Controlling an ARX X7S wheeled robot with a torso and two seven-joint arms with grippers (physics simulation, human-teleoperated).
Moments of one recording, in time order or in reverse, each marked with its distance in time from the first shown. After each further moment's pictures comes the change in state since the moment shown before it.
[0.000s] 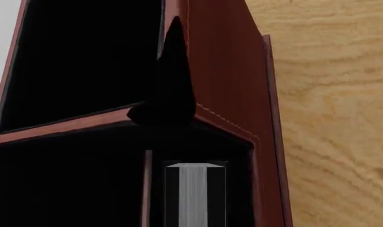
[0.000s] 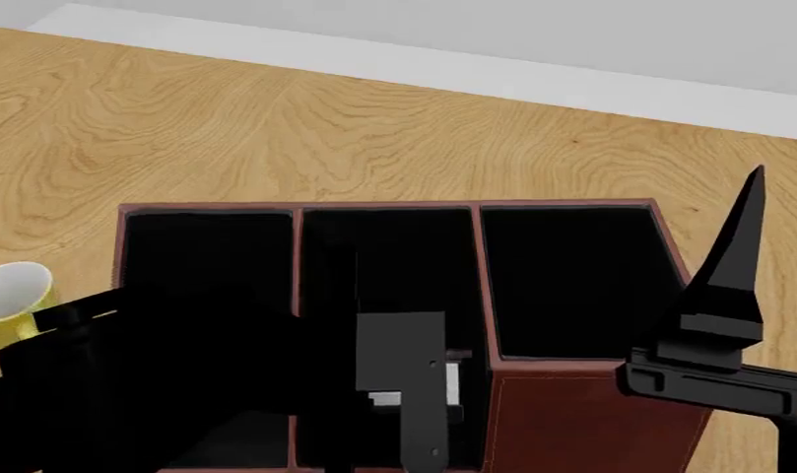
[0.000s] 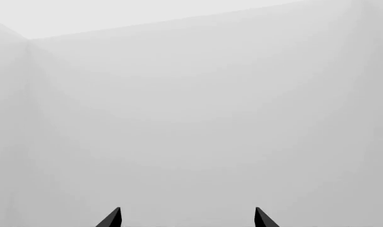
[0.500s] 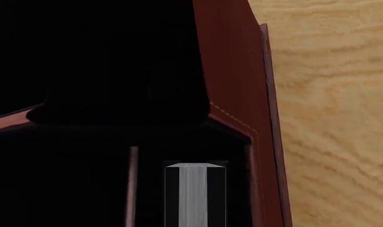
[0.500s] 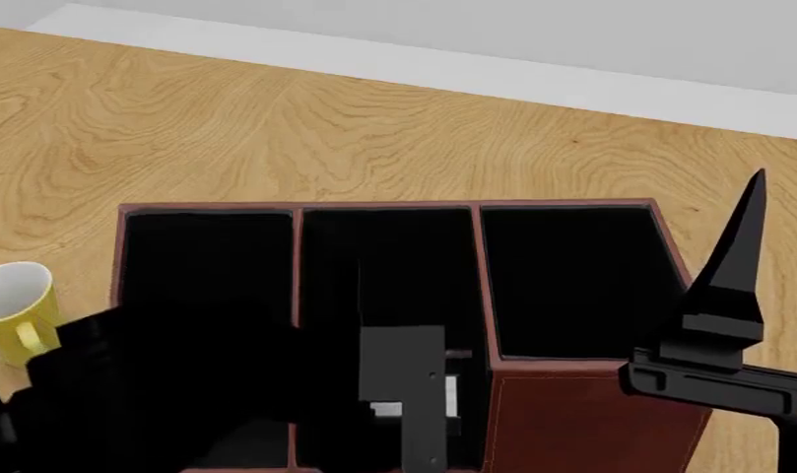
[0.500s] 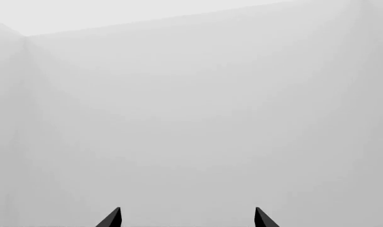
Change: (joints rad) left arm 0.043 0.034 0.021 -0.119 0.036 0.088 0.030; right arm -0.004 -0.002 -0.004 0.017 -0.007 -0.008 -0.004
